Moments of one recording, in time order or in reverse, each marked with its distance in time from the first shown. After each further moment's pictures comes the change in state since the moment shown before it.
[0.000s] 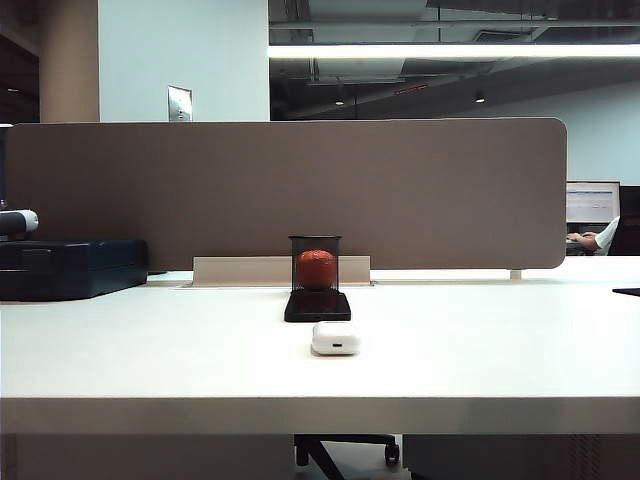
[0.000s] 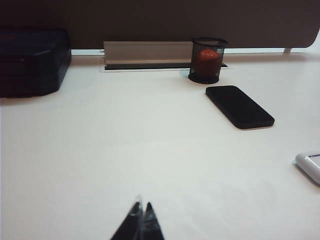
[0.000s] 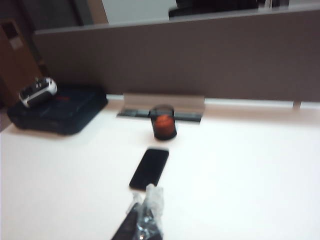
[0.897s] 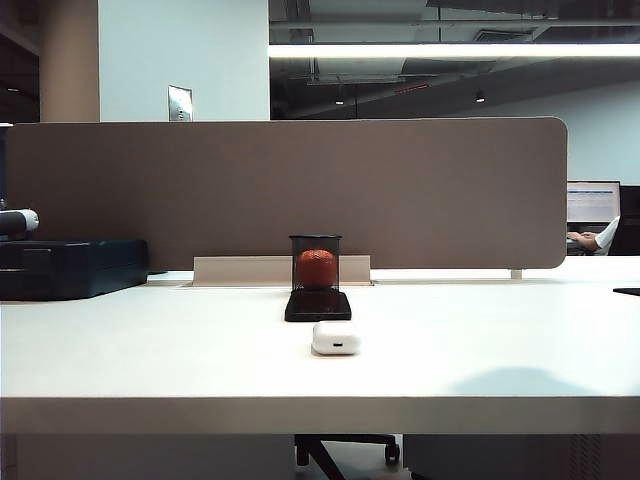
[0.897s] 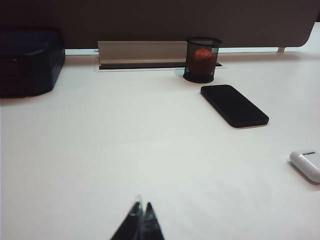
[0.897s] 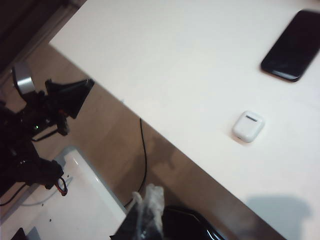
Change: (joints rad) left arm 0.000 0.000 0.000 -0.001 0.019 0.000; right arm 0.499 0.351 0.056 -0.214 -0.064 0.001
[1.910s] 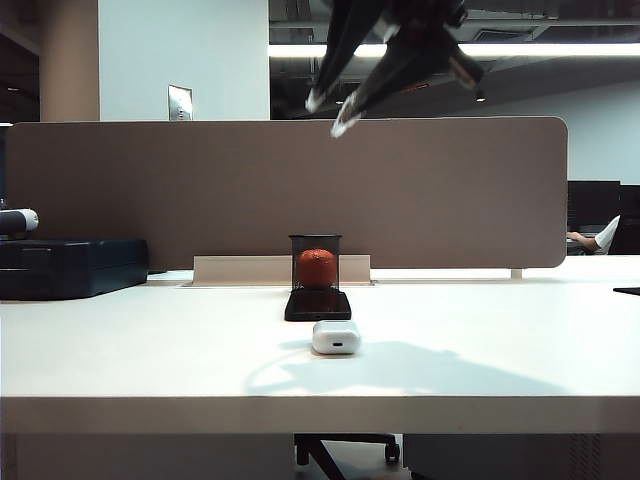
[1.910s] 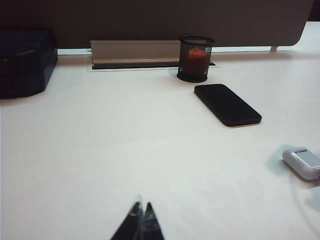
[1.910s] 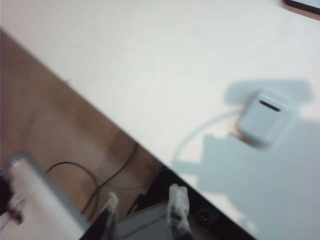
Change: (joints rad) left arm 0.000 0.000 0.000 0.000 0.024 0.000; right arm 0.204 0.503 0.000 0.229 0.161 0.165
